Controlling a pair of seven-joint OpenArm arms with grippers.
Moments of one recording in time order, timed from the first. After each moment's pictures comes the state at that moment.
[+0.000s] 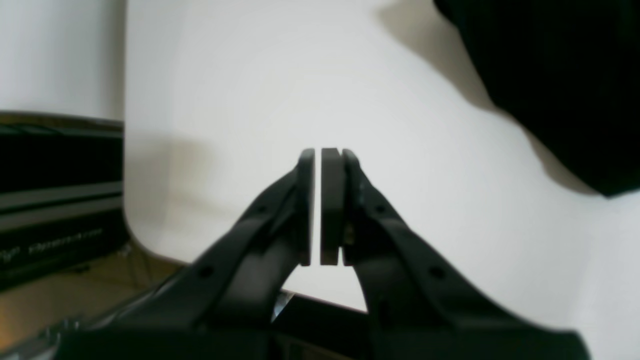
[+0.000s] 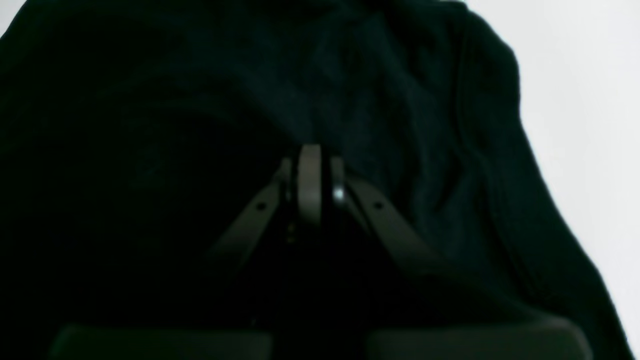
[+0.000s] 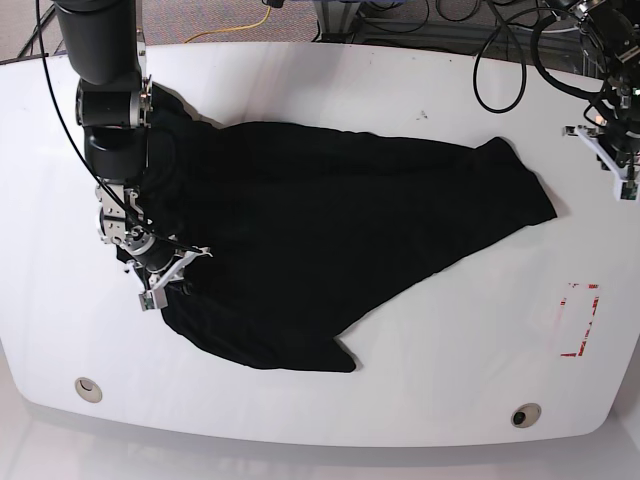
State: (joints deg) left arm 12.5 -13.8 -40.9 110.9 -9.6 -34.5 65.2; right arm 29.6 18.5 -0.8 22.6 8.5 32.0 0.8
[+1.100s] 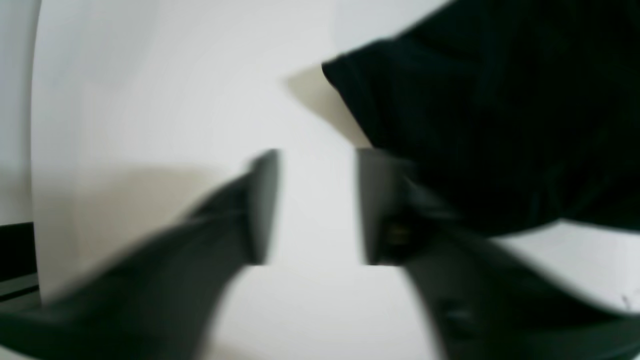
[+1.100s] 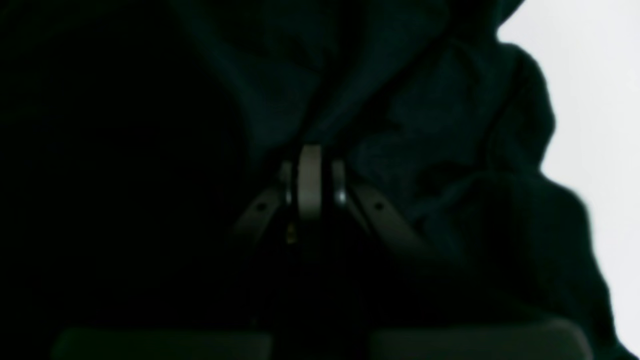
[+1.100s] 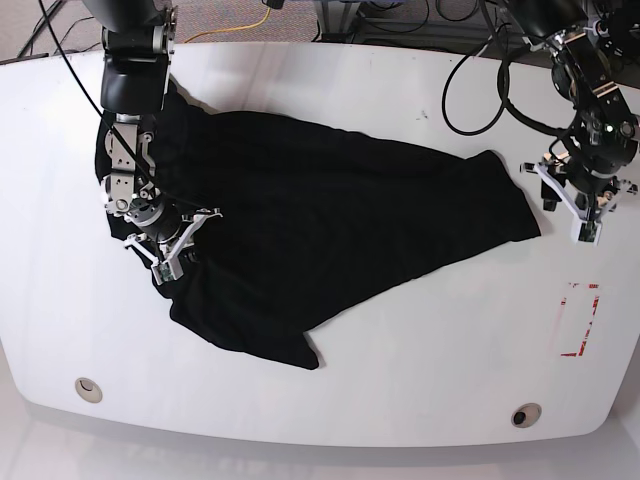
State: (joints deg) left arm 2.5 -9.7 -32.2 106.9 -9.5 -34.3 65.2; right arm 12.1 14.5 8.1 60.3 4.8 30.5 -22.1
